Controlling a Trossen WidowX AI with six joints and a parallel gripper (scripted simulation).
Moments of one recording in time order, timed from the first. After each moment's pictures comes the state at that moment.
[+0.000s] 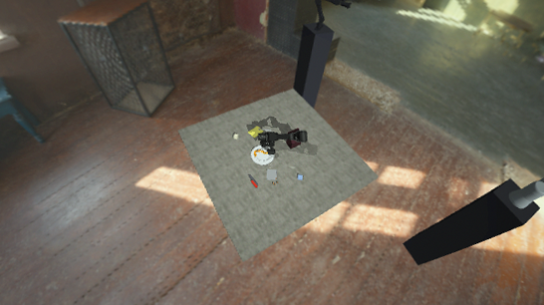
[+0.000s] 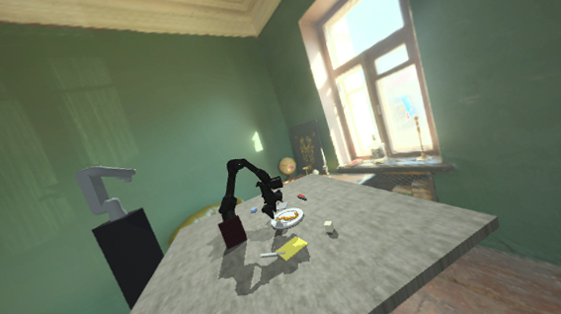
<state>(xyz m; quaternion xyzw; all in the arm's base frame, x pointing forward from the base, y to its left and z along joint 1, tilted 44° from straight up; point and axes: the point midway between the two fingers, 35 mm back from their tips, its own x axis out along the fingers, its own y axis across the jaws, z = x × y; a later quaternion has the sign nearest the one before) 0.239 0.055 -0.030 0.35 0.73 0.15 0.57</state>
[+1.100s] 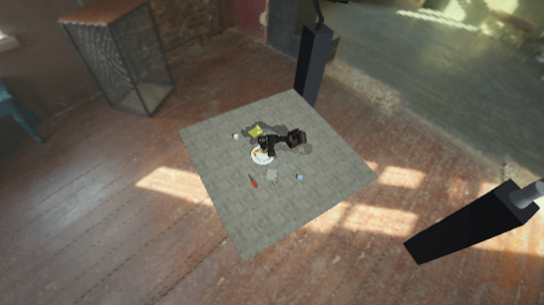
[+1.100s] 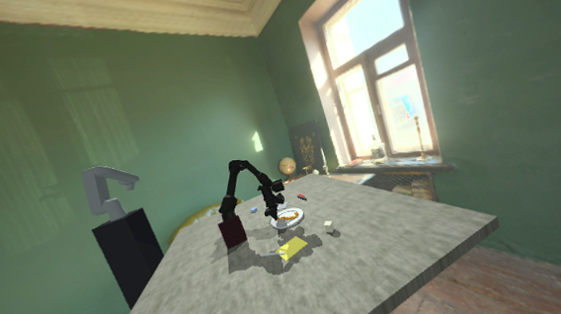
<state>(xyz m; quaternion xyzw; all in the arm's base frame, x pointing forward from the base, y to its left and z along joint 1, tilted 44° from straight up) 0.240 0.074 -0.046 0.33 0.72 0.18 0.58</state>
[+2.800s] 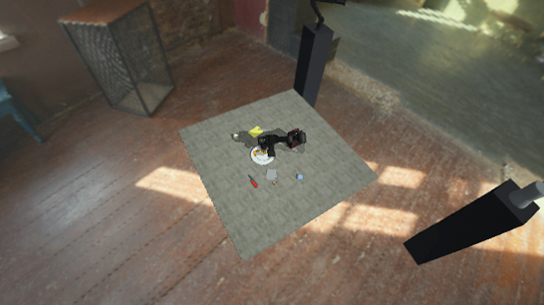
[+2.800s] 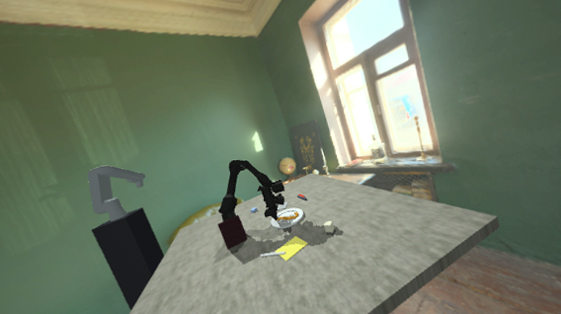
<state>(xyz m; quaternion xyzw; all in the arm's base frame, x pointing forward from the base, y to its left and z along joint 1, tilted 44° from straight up) 0.238 0.076 -0.048 0.33 0.72 0.18 0.58</state>
